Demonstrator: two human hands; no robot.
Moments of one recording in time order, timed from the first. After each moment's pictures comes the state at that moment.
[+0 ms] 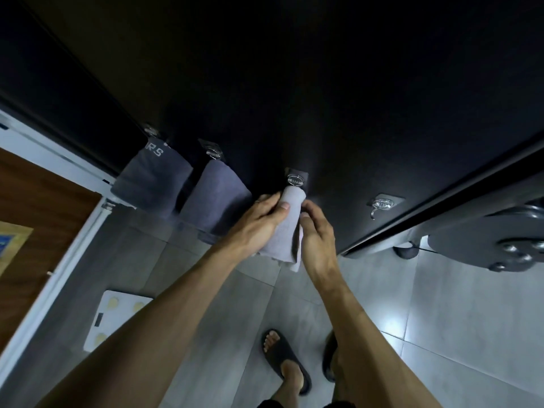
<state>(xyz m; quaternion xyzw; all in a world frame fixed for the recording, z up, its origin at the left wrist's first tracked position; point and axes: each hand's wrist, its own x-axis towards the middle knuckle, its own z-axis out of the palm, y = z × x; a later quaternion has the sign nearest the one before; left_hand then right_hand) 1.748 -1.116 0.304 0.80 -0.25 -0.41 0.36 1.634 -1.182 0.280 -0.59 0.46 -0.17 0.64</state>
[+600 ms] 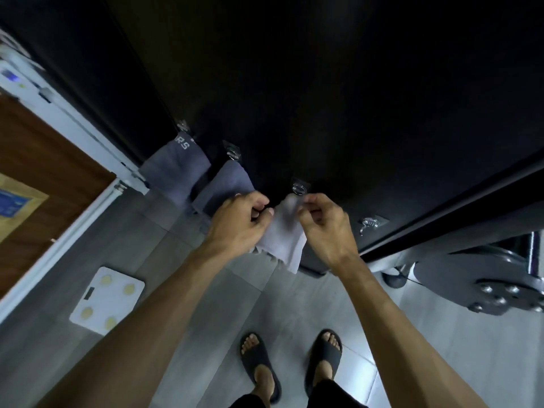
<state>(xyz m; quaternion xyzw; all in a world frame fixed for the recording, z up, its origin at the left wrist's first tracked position) 1.733 -1.085 0.359 0.88 -0.28 -0.20 0.32 1.620 -1.221 0.355 -0.79 0.34 -0.08 0.50</state>
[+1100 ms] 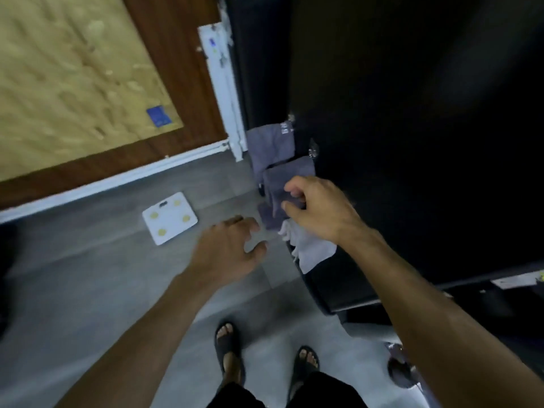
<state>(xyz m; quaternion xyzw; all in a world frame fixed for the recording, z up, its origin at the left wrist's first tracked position) 1.586 -1.025 0.417 0.98 -0.06 -0.04 0.20 1.653 -1.214 0.440 -0.94 -0.15 0.07 0.30</state>
